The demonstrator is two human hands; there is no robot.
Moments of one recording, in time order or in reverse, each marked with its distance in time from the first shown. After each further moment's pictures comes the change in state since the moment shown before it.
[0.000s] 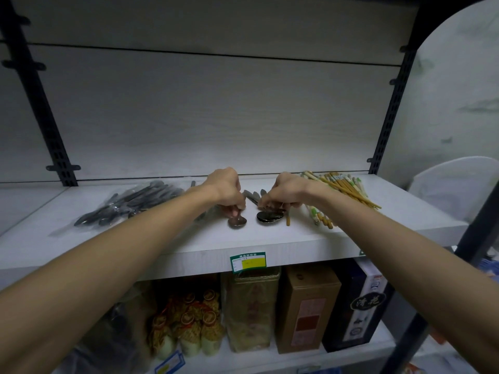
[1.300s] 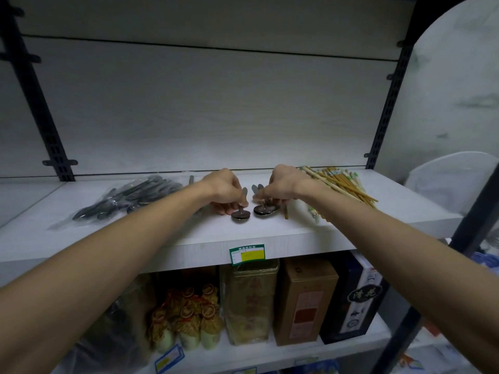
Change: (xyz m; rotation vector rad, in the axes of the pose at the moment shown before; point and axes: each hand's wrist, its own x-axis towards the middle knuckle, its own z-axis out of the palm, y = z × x) left_hand -0.003 -0.008 0.003 -0.129 -0.081 -0.010; right_hand 0.000 -0.006 0.007 -0.213 0.159 0.011
